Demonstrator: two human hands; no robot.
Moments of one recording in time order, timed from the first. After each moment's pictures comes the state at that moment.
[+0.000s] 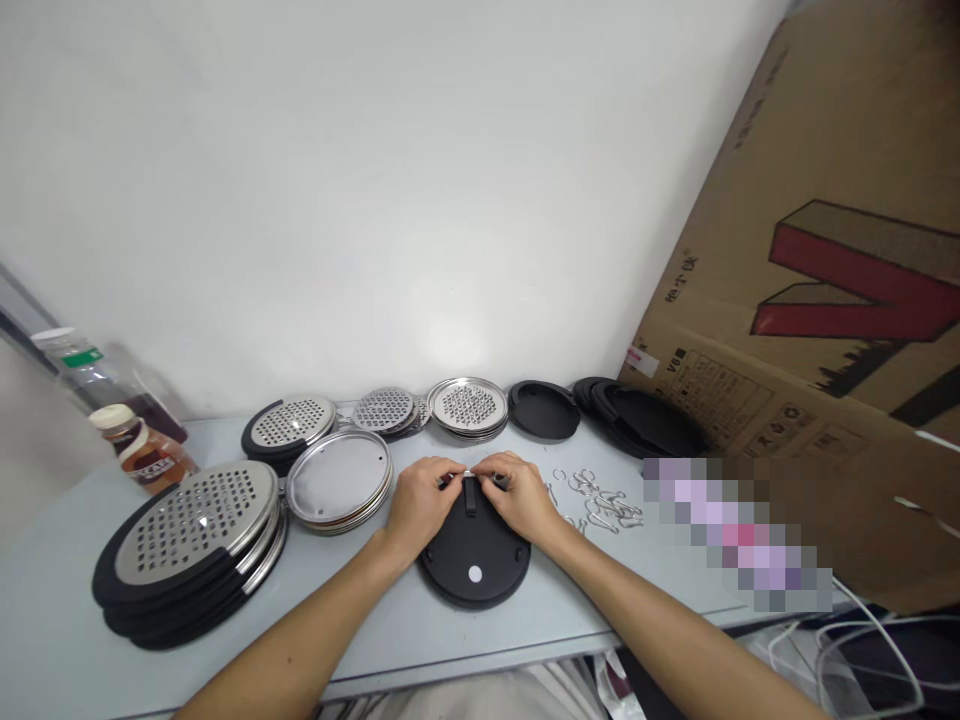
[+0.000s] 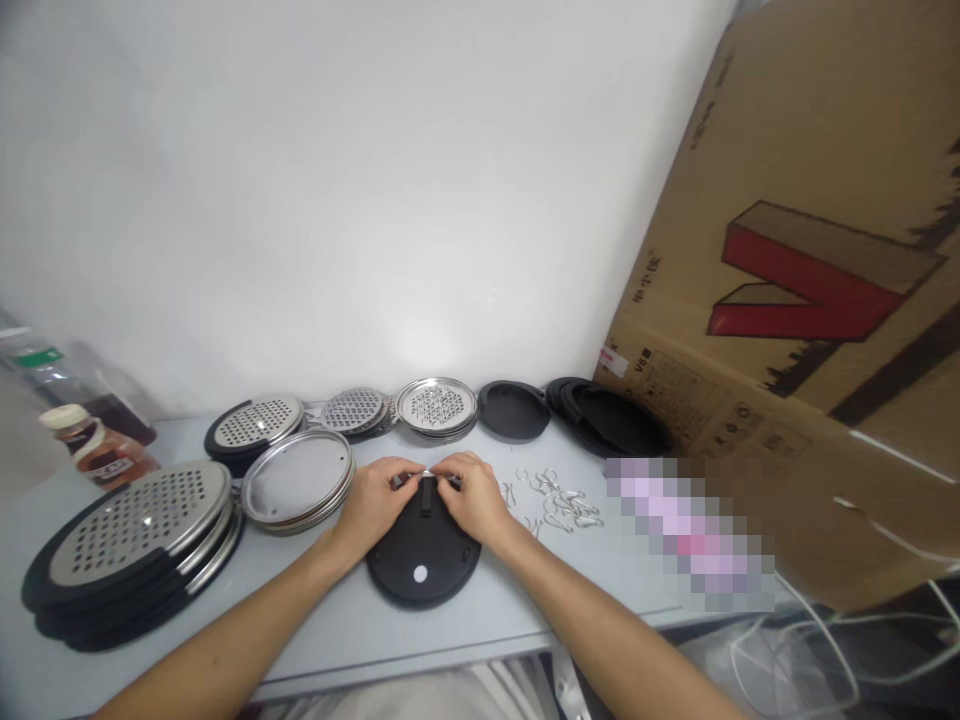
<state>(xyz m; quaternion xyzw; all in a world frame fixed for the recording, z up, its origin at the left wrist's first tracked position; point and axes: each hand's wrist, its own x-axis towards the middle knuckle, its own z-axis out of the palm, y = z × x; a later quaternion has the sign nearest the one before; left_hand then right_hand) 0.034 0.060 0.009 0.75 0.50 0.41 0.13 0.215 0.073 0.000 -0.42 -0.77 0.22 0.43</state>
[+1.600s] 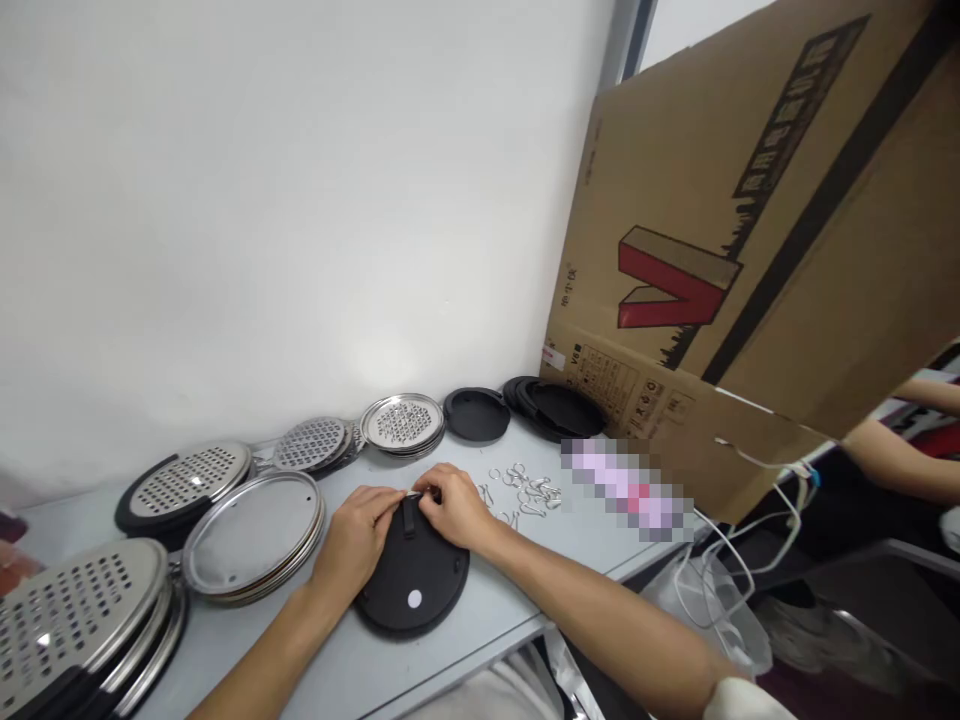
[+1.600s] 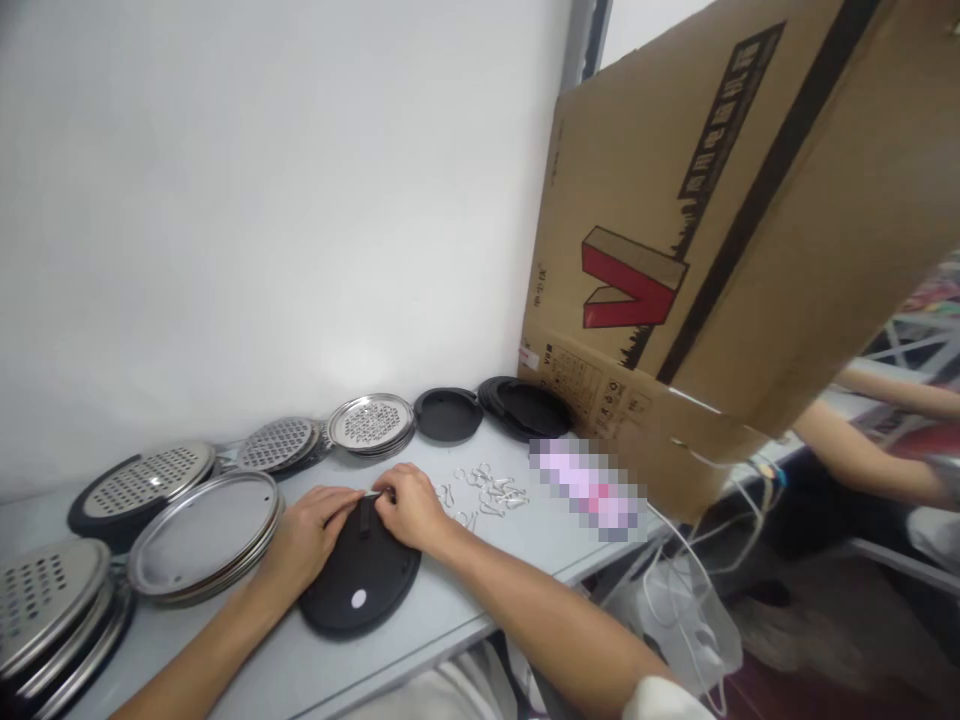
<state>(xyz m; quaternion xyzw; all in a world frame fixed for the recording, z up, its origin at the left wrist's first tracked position) 0.023 0.066 0.008 0.83 0.42 0.35 0.08 0.209 0.074 -0.002 -0.49 -0.75 0.18 0.41</state>
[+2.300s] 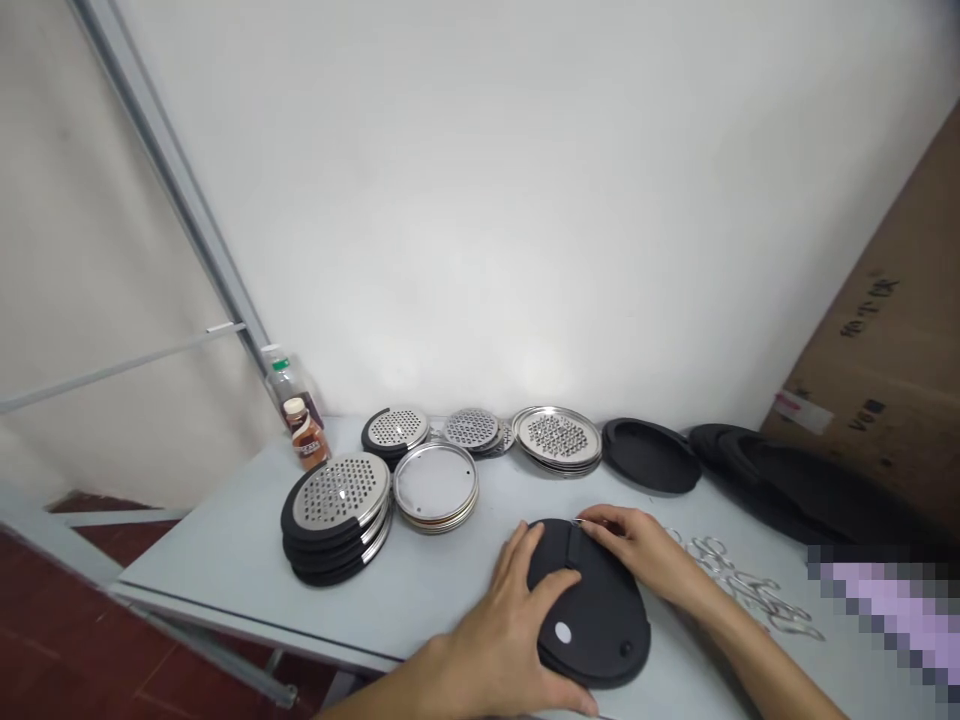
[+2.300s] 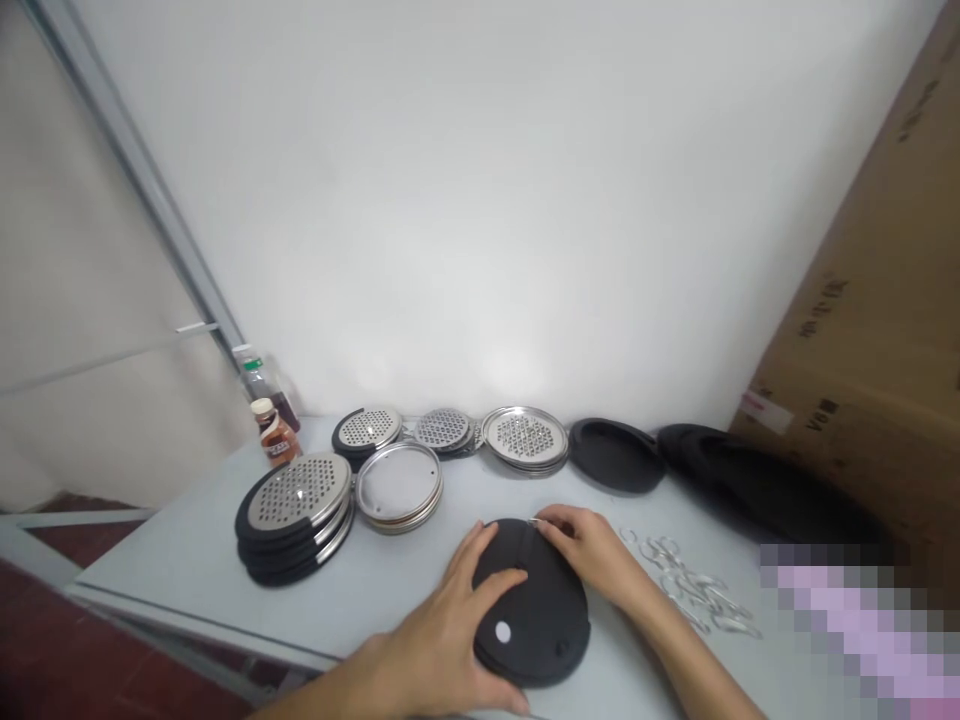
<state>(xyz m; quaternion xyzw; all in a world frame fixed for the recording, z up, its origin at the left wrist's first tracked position) 0.028 -0.040 0.016 0.81 0.50 0.18 0.23 0.245 0.080 0.010 -0.44 -0.77 0.38 0.26</state>
